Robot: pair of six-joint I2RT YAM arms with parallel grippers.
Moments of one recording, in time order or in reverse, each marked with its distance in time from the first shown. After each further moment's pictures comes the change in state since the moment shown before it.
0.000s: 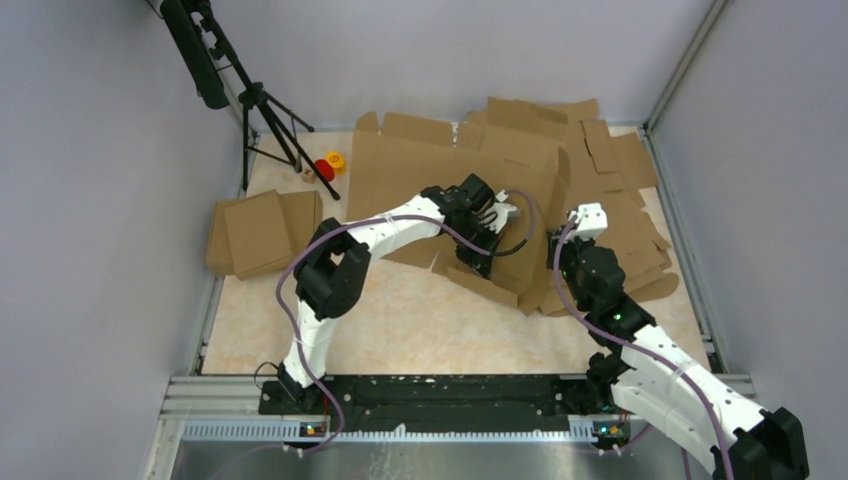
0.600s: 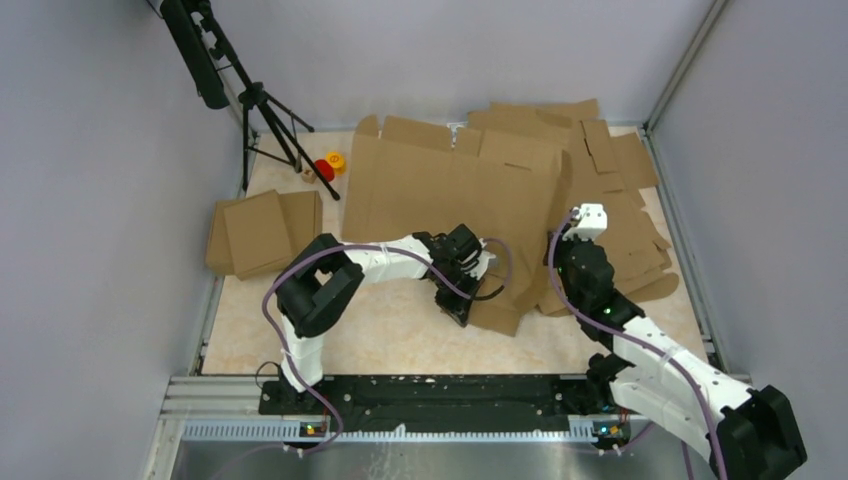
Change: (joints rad) left arm -0.080 -0.173 -0.448 0.132 -0.051 -0.143; right arm 0.000 0.103 -0.013 0.065 0.109 0.098
